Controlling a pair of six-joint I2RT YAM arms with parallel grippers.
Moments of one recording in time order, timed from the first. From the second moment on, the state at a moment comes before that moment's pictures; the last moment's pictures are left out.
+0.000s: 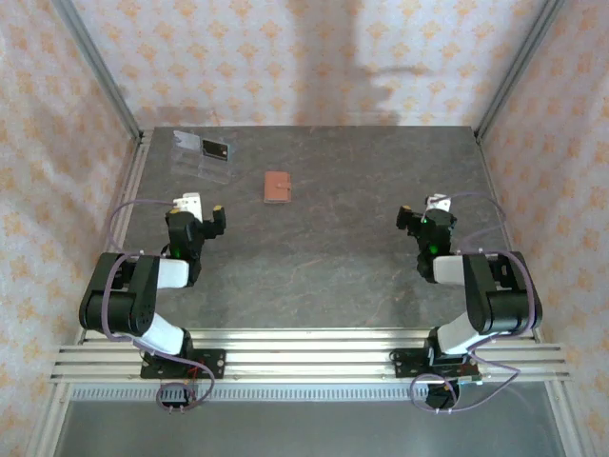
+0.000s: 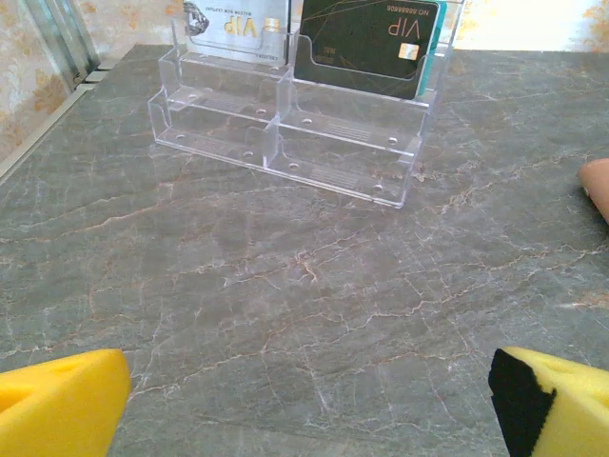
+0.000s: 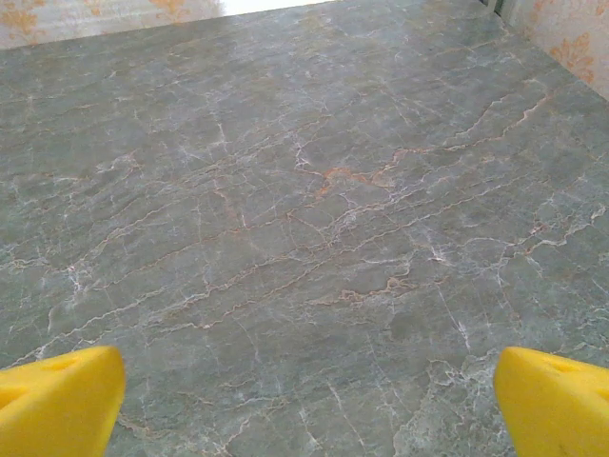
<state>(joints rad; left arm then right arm) 0.01 1.53 0.38 0.78 -0.16 -0.05 0.04 1.52 0.41 0.68 0.19 0.15</state>
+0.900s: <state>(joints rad) 0.01 1.53 0.38 0.78 -0.16 -0.05 0.04 1.52 0.41 0.68 0.19 0.15</state>
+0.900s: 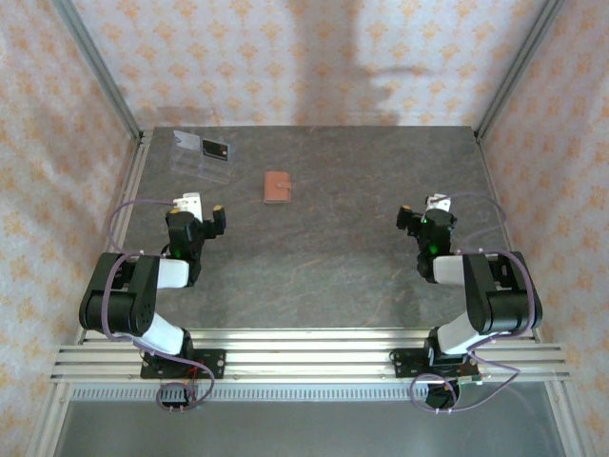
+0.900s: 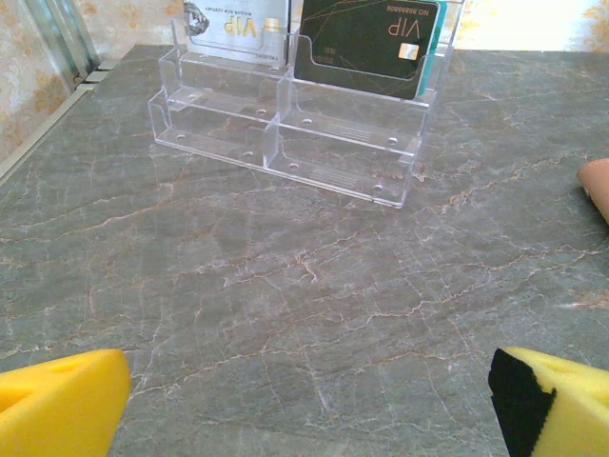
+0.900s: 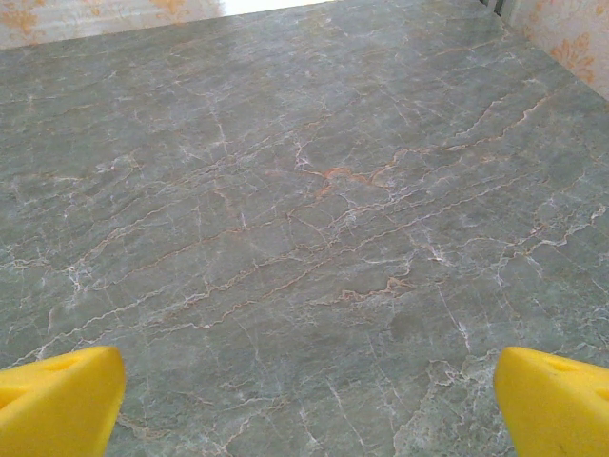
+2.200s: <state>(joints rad) -0.14 1.66 1.08 -0.09 0.33 -0.57 0.12 1.00 0.46 -0.25 -0.18 0.54</state>
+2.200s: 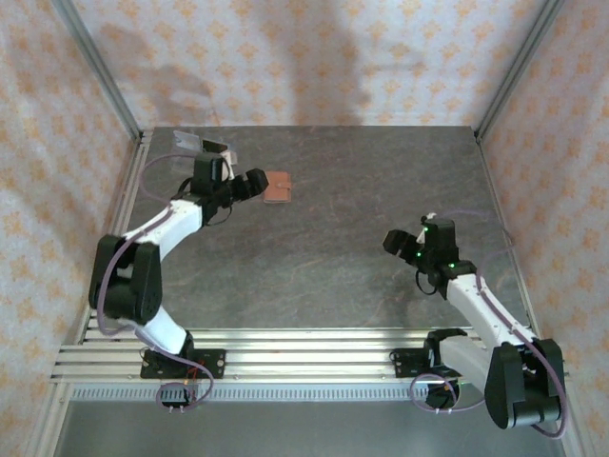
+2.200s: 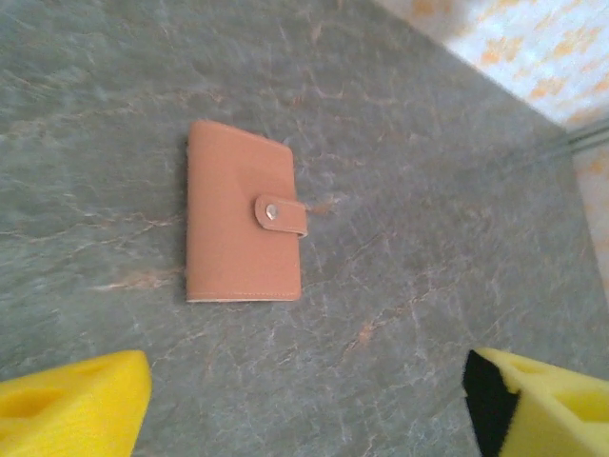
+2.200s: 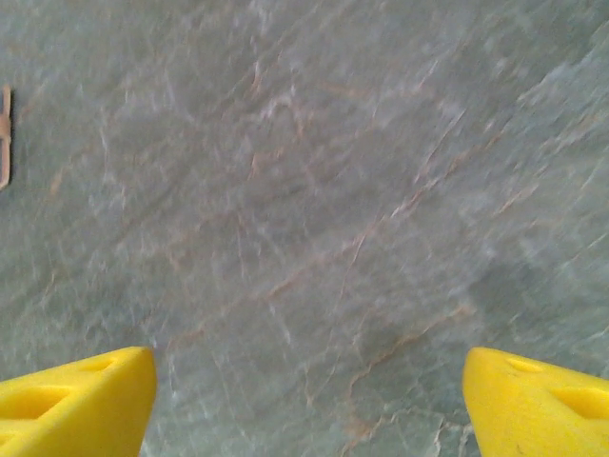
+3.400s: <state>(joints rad) -0.14 2.15 1.56 -0.49 0.40 -0.47 0.14 0.96 0.37 -0.16 -0.18 0.54</state>
